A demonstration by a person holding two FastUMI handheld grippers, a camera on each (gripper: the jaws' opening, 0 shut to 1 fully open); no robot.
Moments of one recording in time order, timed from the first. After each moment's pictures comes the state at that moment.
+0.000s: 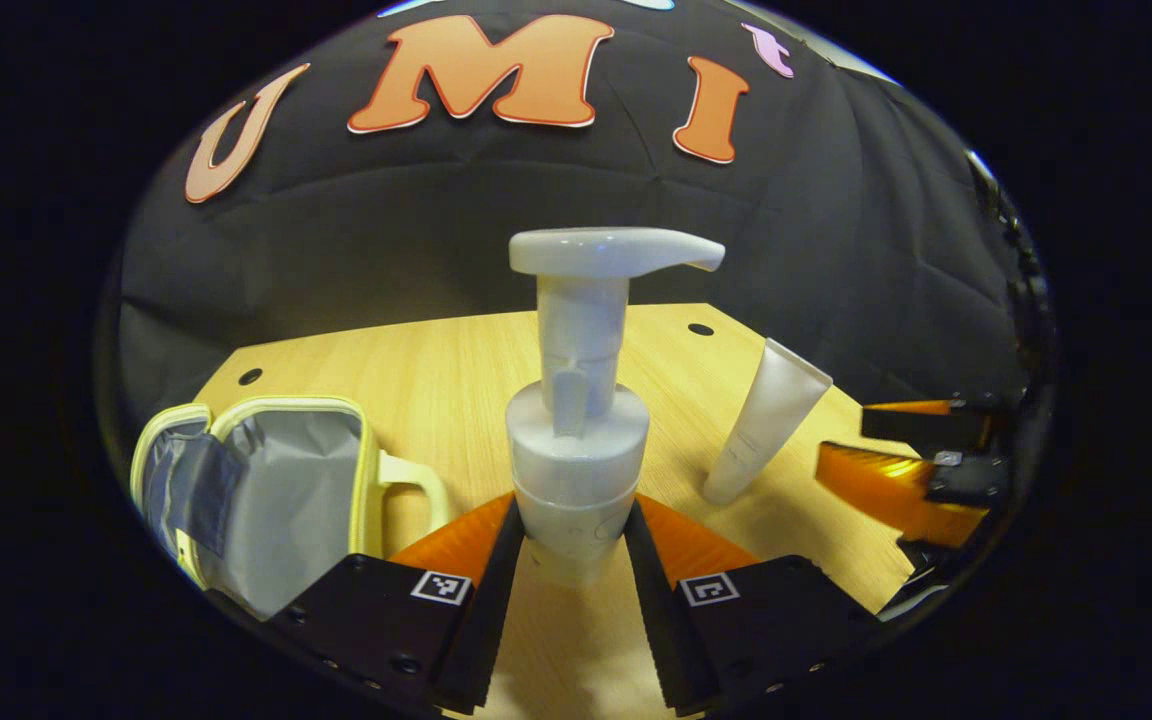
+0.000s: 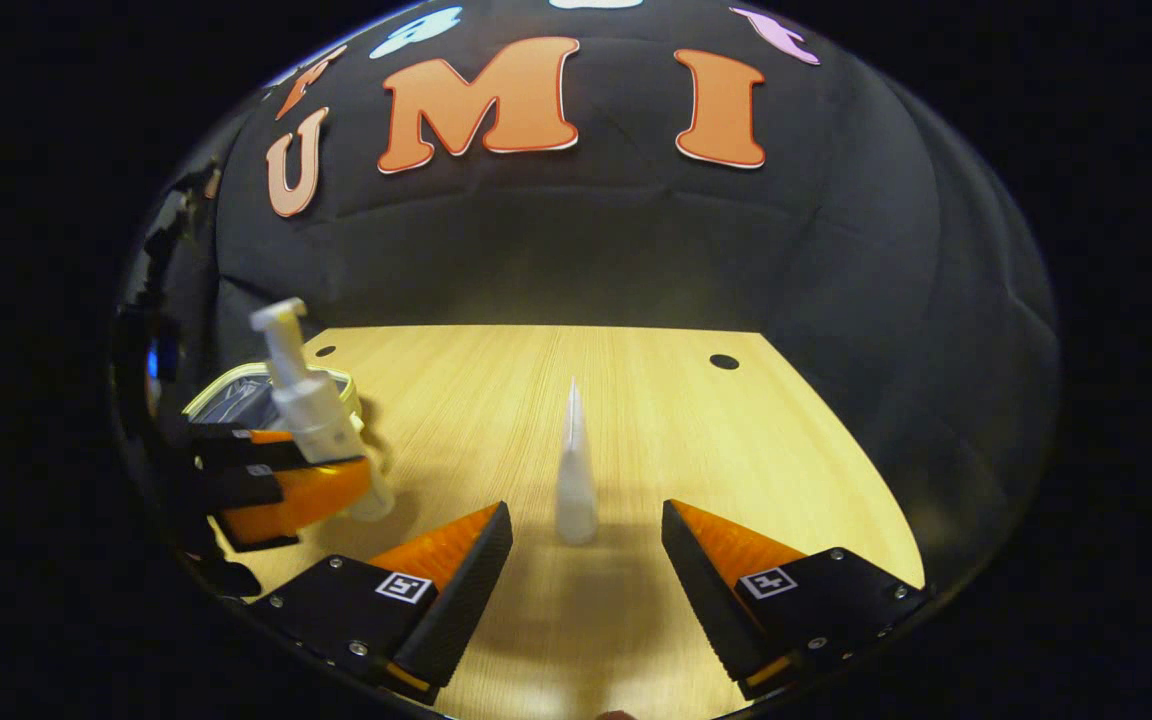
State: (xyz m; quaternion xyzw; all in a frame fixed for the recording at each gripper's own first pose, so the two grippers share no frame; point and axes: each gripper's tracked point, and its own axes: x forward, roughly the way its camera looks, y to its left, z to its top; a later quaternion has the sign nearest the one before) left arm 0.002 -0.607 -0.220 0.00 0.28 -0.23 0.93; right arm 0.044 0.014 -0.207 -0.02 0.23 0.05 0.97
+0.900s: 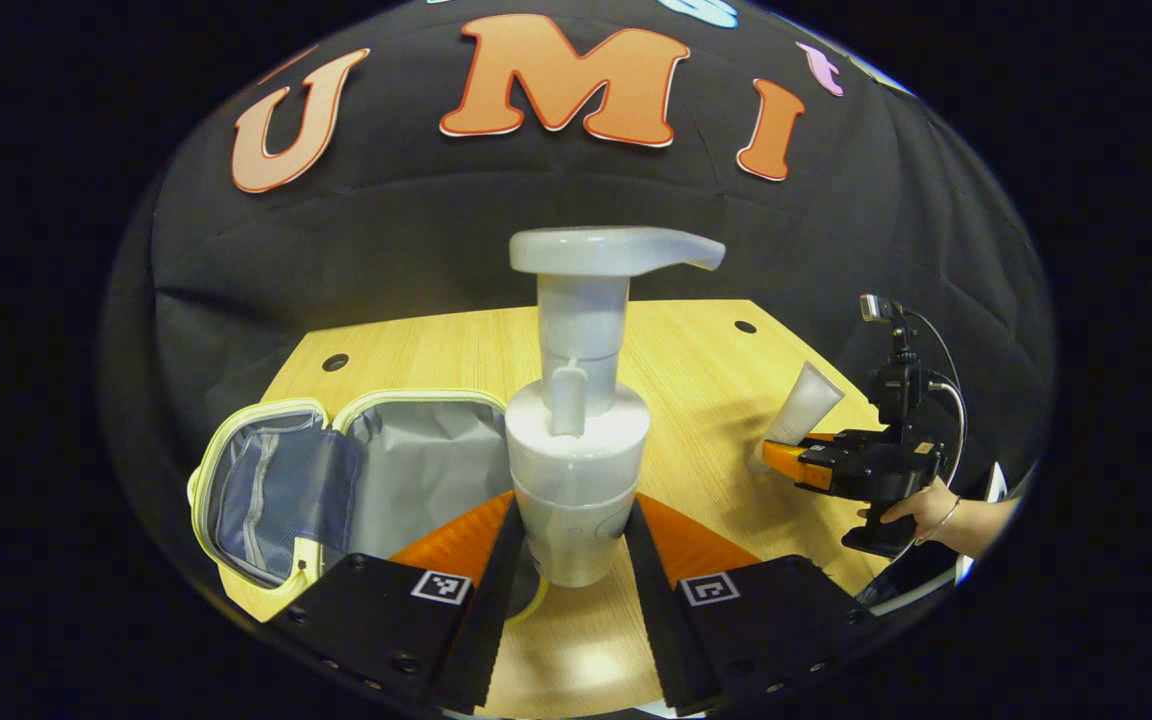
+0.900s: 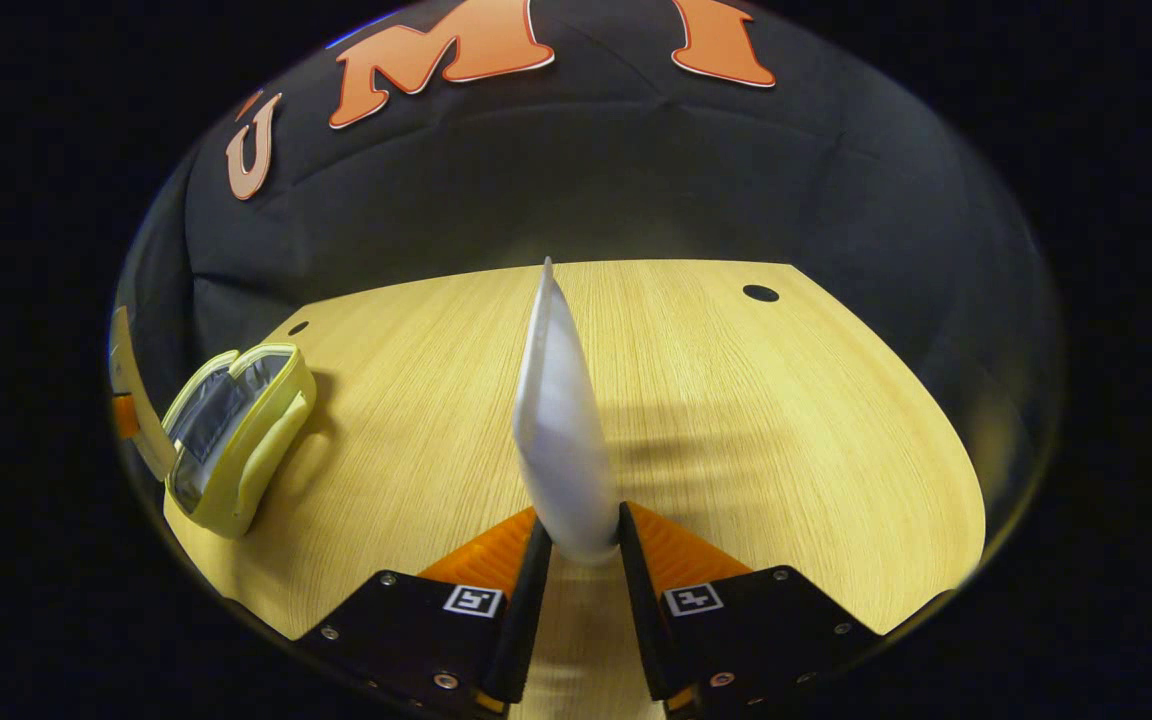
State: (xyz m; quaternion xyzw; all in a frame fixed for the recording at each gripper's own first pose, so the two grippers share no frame) left arm -0.015 -0.489 -0.172 0.00 0.34 -0.19 0.92; right arm 0.102 0.026 -0.279 0.01 0.30 0.05 0.95
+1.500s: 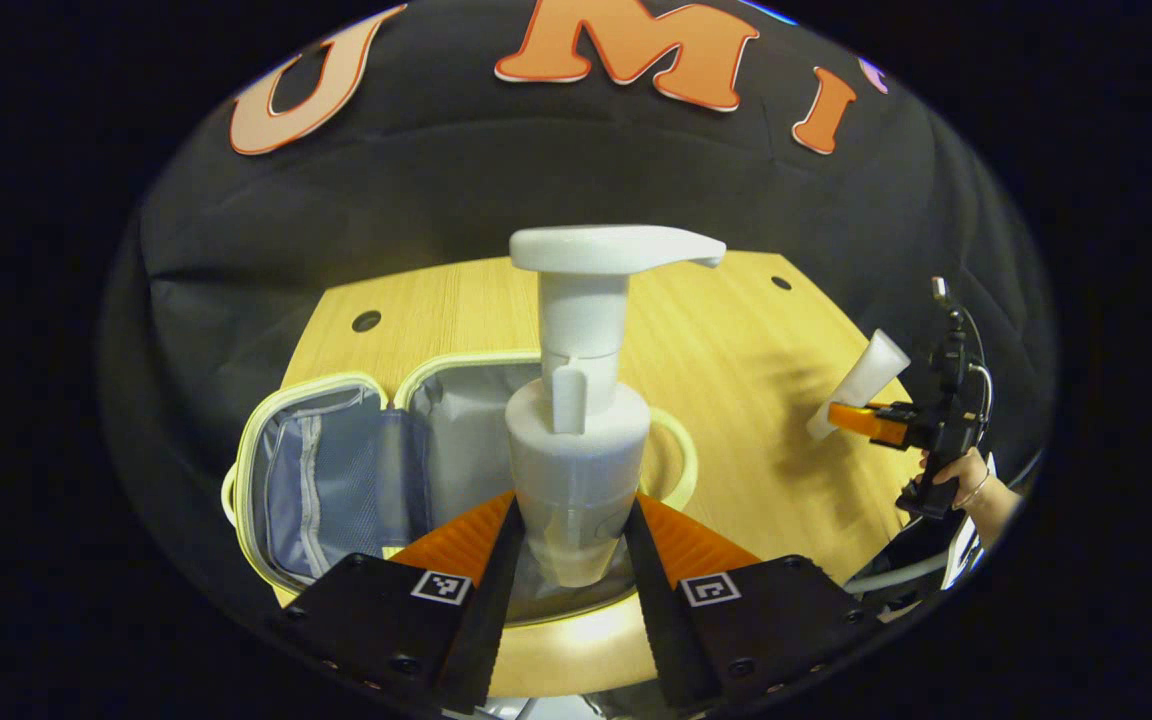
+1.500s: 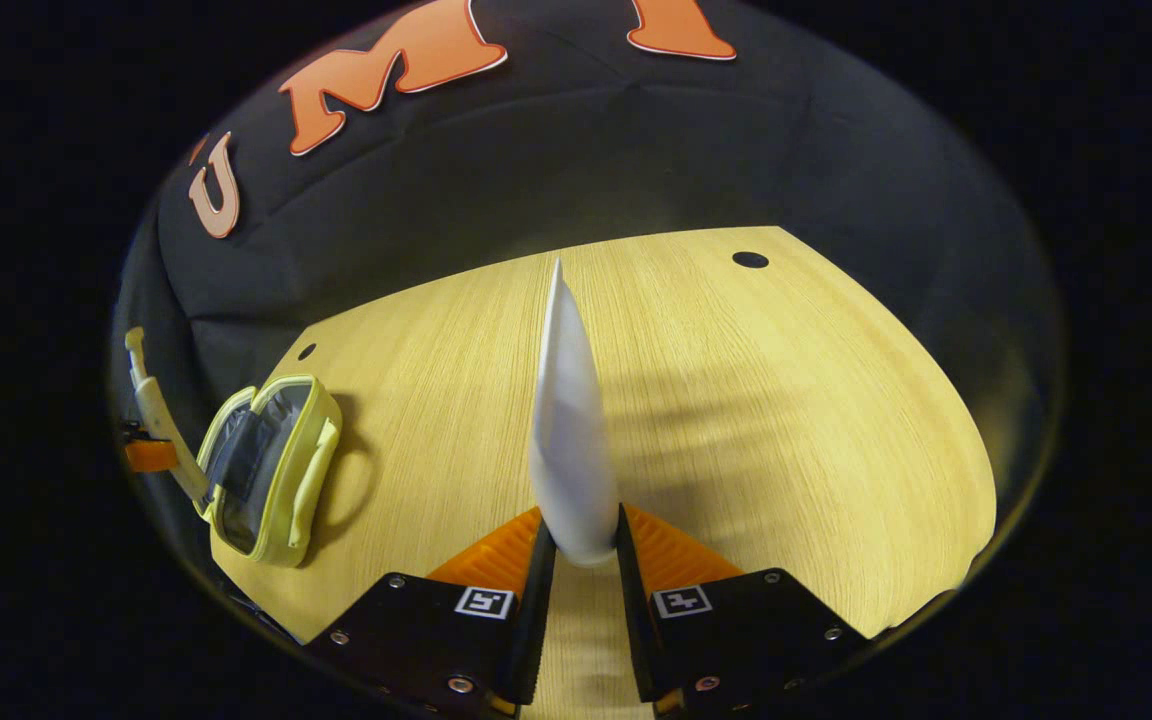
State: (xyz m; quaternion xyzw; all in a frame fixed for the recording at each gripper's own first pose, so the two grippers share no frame) left arm 0.015 -0.394 -0.186 0.03 0.47 -0.19 0.86; right arm 0.082 0.032 -0.250 0.08 0.35 0.04 0.93
